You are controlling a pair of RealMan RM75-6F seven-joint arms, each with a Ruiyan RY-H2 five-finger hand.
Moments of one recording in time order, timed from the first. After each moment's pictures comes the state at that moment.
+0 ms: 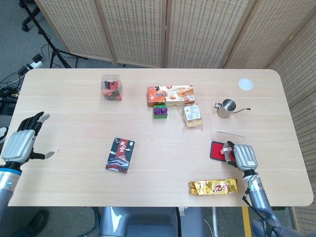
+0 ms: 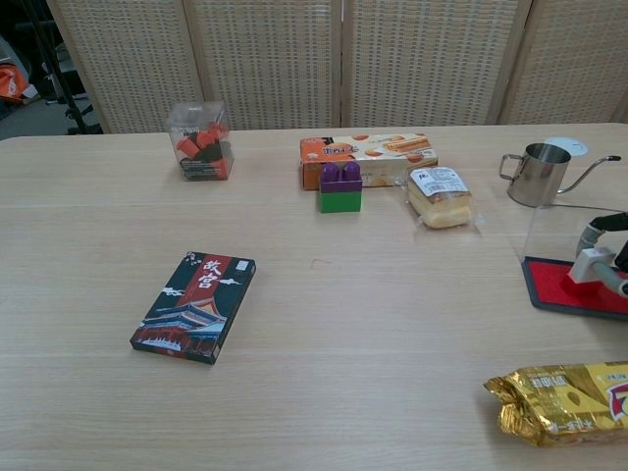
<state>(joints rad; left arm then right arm) -0.37 -0.95 -0.14 -1.89 1.13 1.14 0.08 0.38 -1.64 0.07 -1.05 -1.31 1.16 0.12</state>
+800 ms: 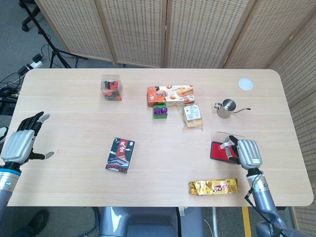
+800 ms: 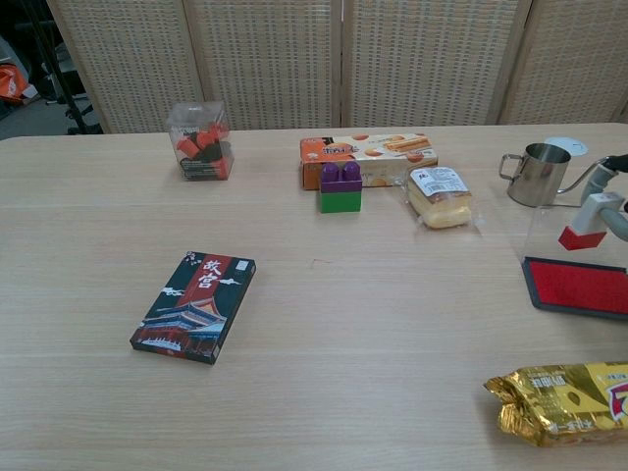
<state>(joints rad) -0.36 -0.94 -0.14 -1.90 1.14 1.15 0.06 0.37 -1.51 0.13 -1.28 -1.39 1.28 0.12</state>
